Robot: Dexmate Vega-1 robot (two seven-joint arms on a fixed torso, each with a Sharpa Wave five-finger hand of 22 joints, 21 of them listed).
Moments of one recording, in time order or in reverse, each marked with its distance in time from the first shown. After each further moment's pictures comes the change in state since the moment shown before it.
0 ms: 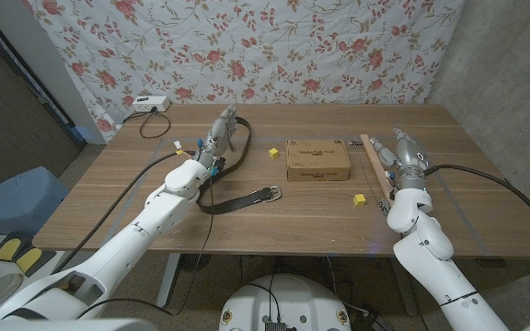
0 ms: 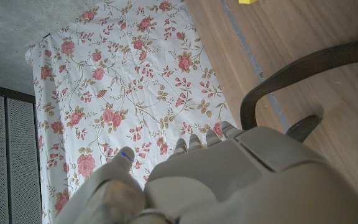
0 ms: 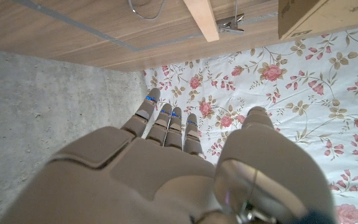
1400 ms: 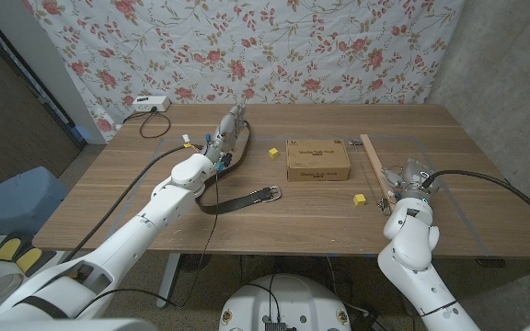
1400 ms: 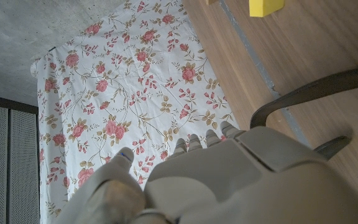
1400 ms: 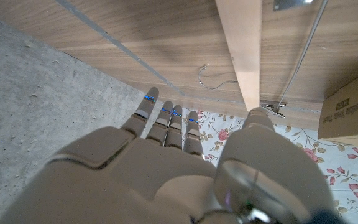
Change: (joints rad) left arm -0.039 -0.015 0.022 0.010 0.014 0.030 -0.030; left_hand 0.000 0.000 -0.016 0.000 0.000 0.000 0.000 0.000 0.005 0.000 0.000 0.001 0.000 0.000 0.000 0.000 0.000 0.000 0.000 0.000 0.000; right arm -0.011 0.071 -0.073 0.003 -0.492 -0.288 0.415; right_hand -0.015 0.005 -0.001 -0.015 0.000 0.051 -0.002 0.010 0.006 0.041 -0.002 0.013 0.017 0.049 -0.030 0.027 0.023 0.018 0.018 -0.023 0.000
